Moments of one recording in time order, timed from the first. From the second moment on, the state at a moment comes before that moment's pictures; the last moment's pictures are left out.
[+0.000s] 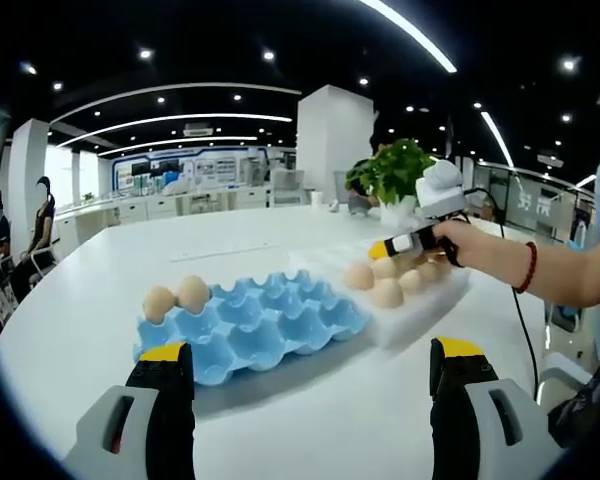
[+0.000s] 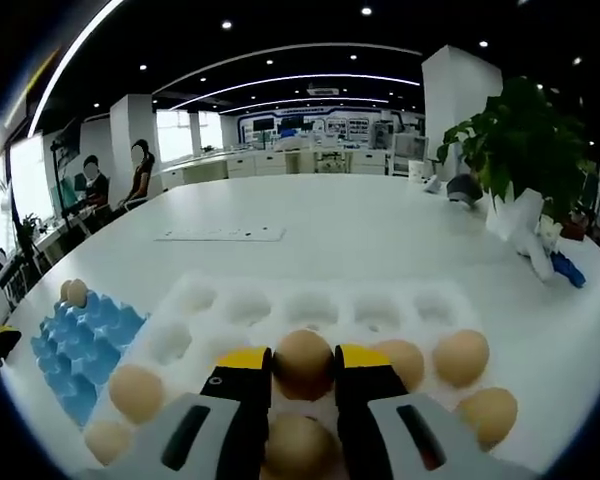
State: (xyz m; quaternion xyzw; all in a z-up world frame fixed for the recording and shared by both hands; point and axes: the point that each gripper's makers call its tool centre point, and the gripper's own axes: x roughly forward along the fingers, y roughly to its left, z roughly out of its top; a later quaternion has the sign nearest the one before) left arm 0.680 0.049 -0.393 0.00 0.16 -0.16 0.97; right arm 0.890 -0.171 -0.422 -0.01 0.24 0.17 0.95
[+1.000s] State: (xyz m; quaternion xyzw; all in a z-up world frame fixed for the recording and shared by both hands) left arm 0.676 0.029 -0.380 -0.01 0.15 -0.17 0.97; right arm 0.865 -0.141 -0.378 -0.02 0.18 0.23 0.96
